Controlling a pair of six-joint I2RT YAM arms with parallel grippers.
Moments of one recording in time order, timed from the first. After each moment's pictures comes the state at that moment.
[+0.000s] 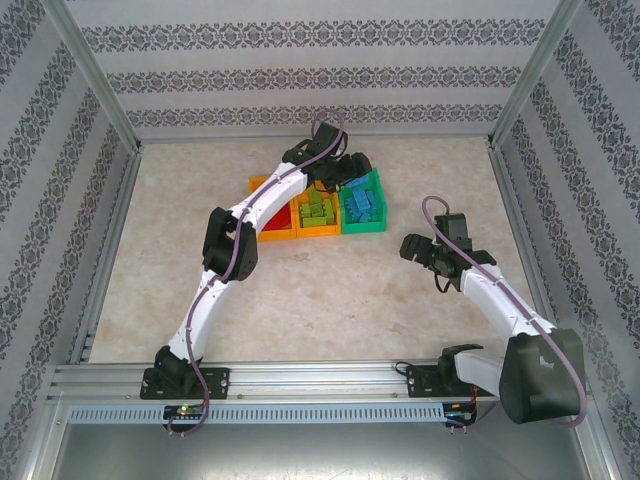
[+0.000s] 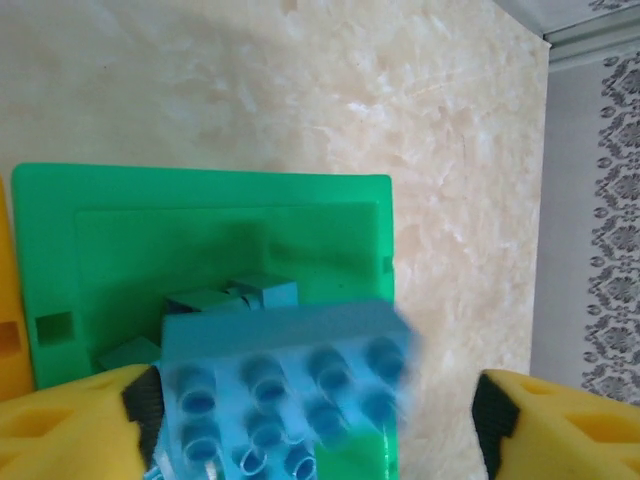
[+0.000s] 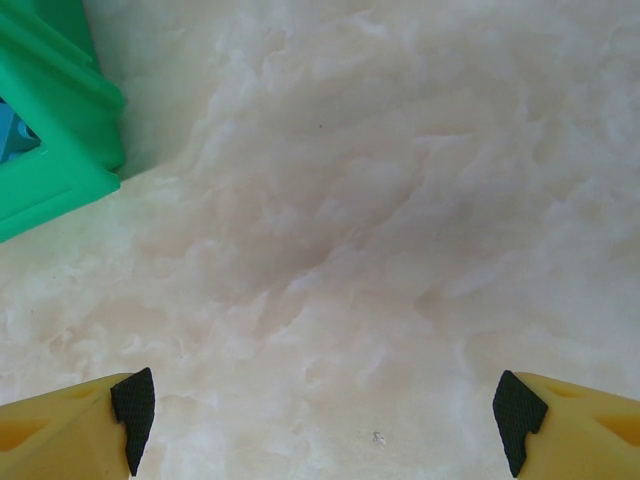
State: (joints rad) left arm -0.53 2.52 2.42 -0.68 0.28 -0.90; right arm 0.11 1.16 0.63 -0.42 -0.01 0.47
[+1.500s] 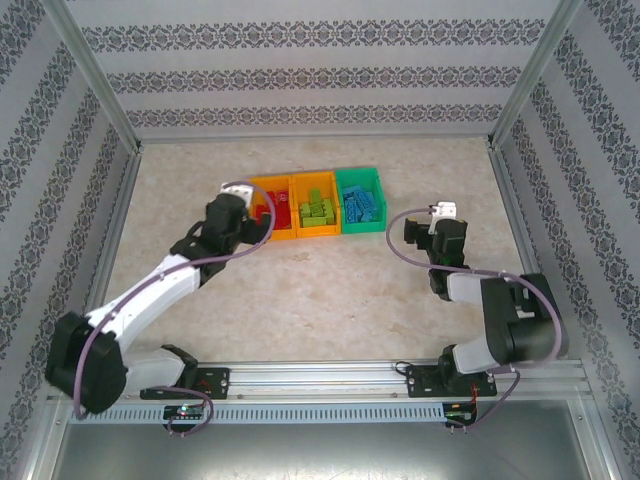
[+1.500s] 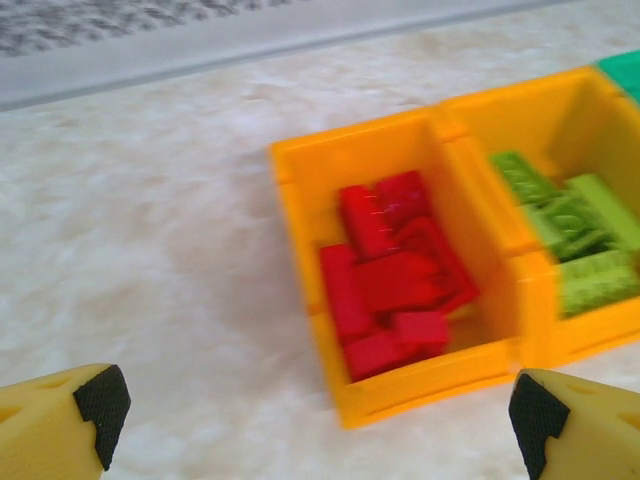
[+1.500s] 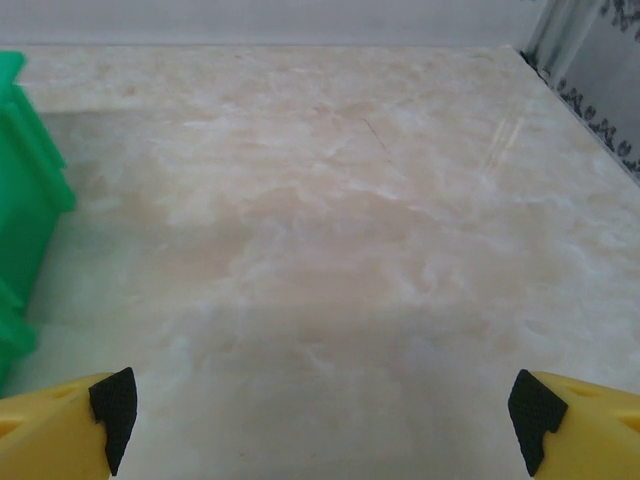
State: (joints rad) left arm -0.41 1.18 0.77 -0.17 -0.33 -0.10; right arm 0.04 1.48 0.39 0.68 0.16 0.05
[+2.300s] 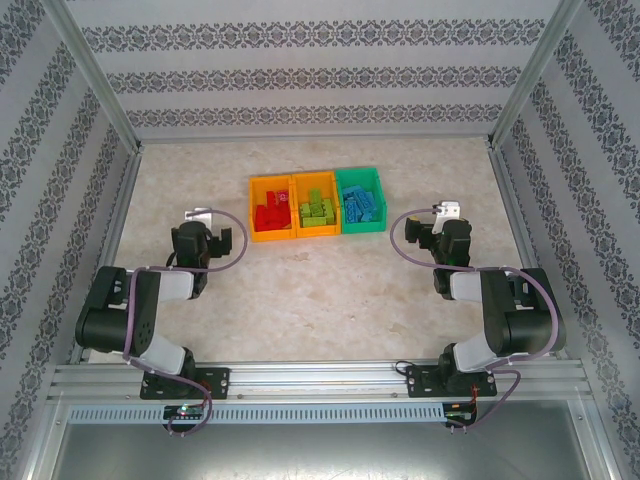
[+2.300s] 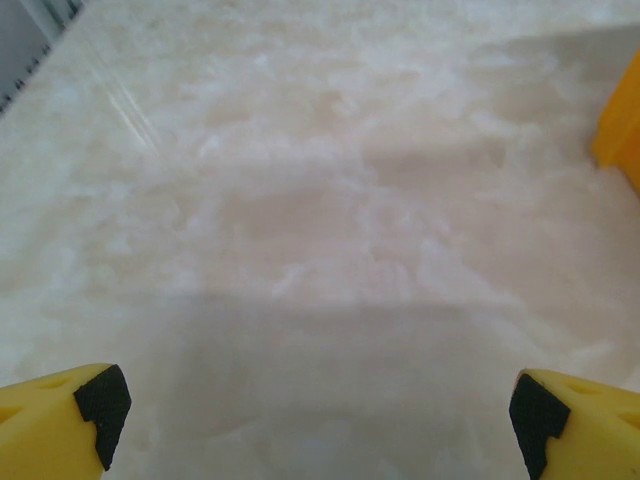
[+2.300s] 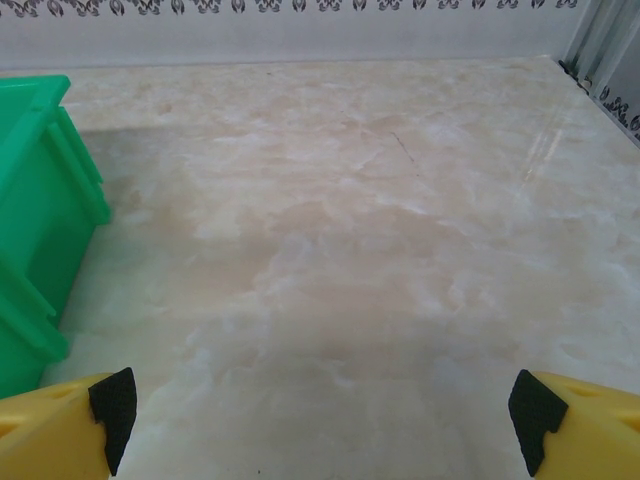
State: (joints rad) left arm -0.05 1.54 0.41 0.61 -0.22 0.02; right arm 0.01 1.50 0.38 0.74 0.03 0.04
